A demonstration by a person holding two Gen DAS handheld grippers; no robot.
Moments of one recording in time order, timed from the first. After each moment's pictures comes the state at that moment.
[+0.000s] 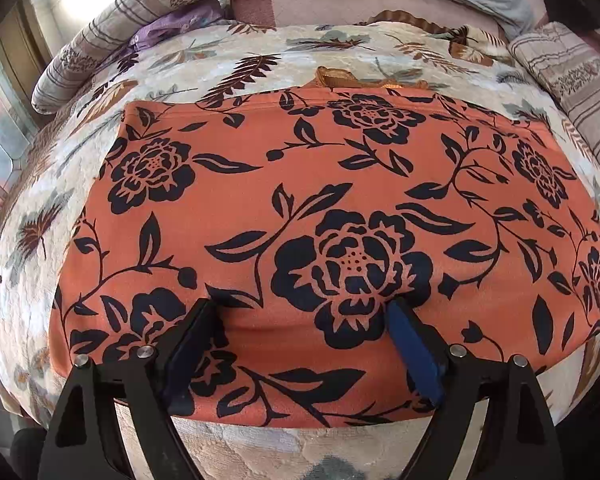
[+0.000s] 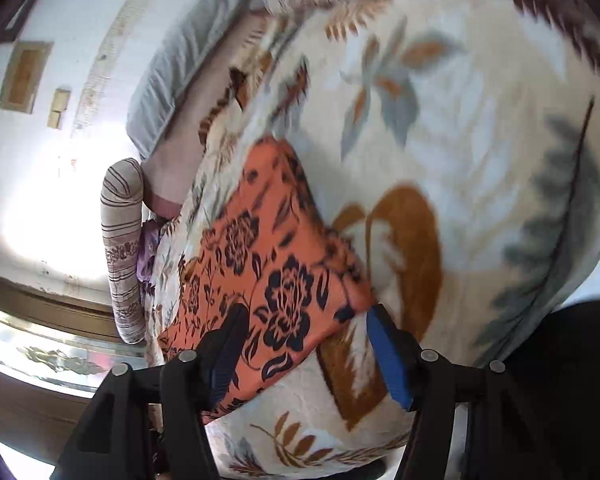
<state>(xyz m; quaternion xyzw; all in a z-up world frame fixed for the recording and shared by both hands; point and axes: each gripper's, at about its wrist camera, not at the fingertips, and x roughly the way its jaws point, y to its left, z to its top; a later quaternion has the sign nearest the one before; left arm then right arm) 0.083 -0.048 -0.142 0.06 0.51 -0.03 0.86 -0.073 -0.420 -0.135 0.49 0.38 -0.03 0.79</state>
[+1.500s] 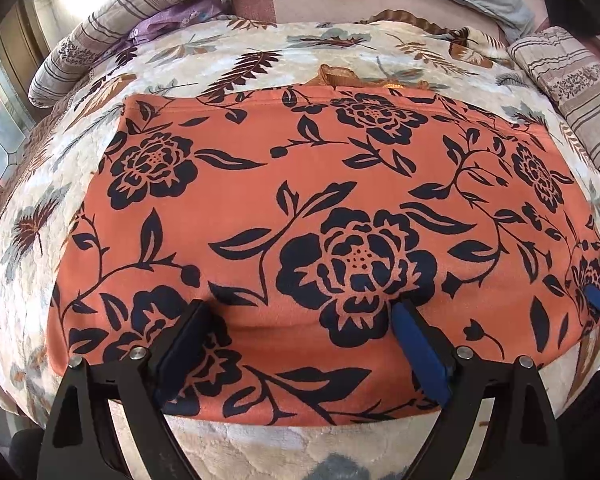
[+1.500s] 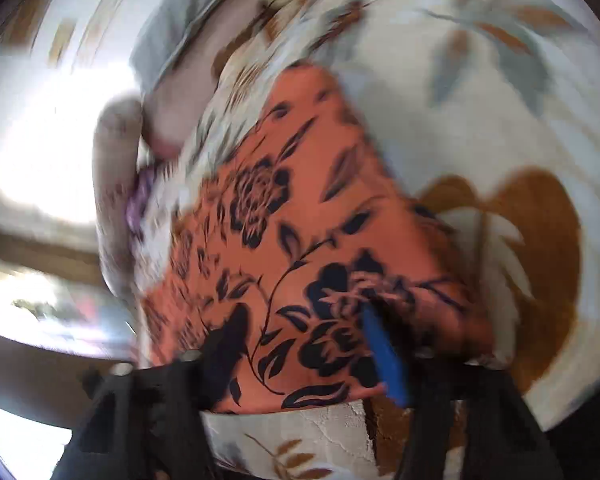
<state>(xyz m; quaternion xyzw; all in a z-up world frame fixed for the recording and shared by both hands) 0.079 -0.037 -0.141 0.05 0.52 -0.03 0.85 -0.008 -0.388 -0.158 0.48 0.43 0.03 0.76</state>
